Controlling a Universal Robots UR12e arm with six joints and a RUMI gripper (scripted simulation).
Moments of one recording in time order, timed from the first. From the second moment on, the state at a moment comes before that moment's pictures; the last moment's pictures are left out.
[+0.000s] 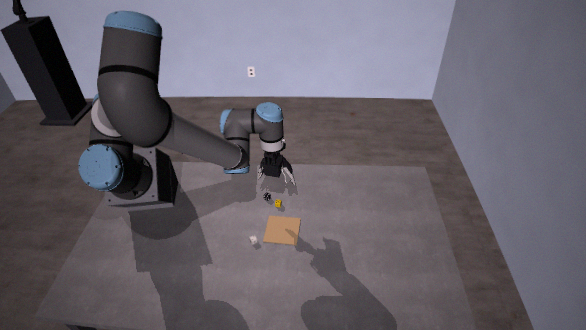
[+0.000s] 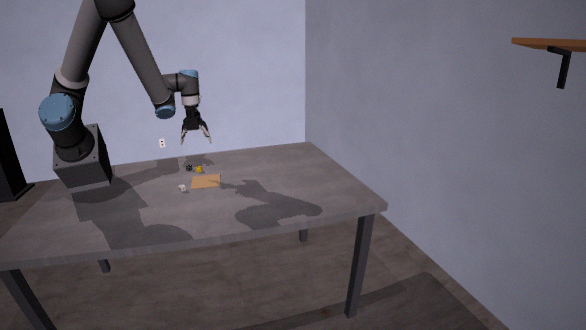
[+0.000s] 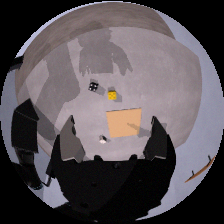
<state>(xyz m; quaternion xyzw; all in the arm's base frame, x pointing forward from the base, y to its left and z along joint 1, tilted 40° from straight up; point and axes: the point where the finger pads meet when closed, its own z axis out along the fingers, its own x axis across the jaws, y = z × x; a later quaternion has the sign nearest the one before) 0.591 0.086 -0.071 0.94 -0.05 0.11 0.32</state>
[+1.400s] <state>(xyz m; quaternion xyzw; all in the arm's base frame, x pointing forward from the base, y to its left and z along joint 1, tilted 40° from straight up) 0.599 0.066 -0.099 0.79 -0.51 0.26 0.22</state>
